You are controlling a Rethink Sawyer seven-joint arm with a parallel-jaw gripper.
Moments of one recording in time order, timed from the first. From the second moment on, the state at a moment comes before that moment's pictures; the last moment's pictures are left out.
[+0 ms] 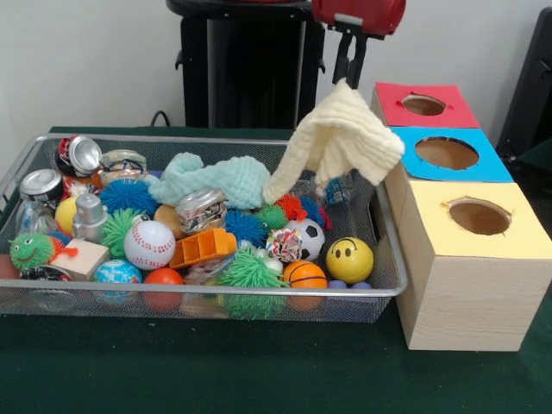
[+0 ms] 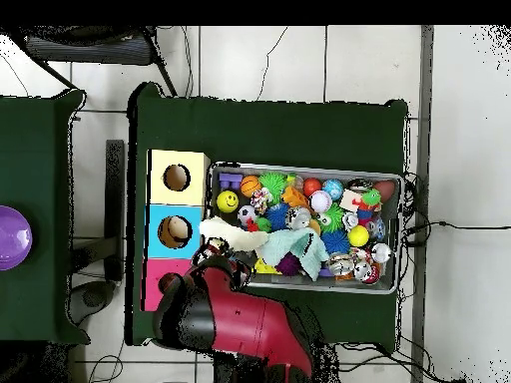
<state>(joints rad) 0.06 -0.91 -0.23 2.02 0.07 0.25 2.14</state>
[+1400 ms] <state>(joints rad) -0.06 -0.91 -0.20 1.99 0.10 0.26 2.14</state>
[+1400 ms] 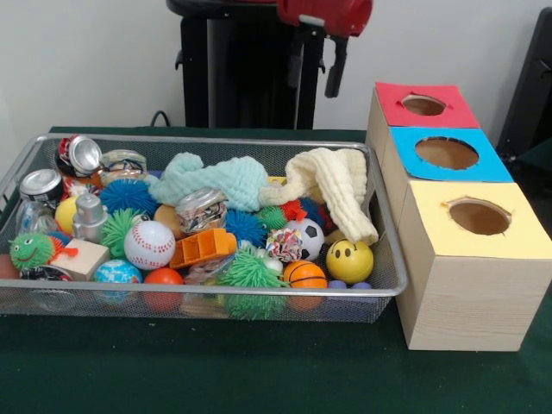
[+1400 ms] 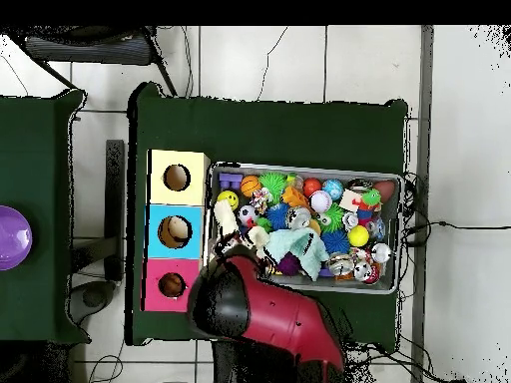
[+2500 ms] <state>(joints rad) -0.26 -0.65 -0.09 1.83 0.07 0.11 2.14</state>
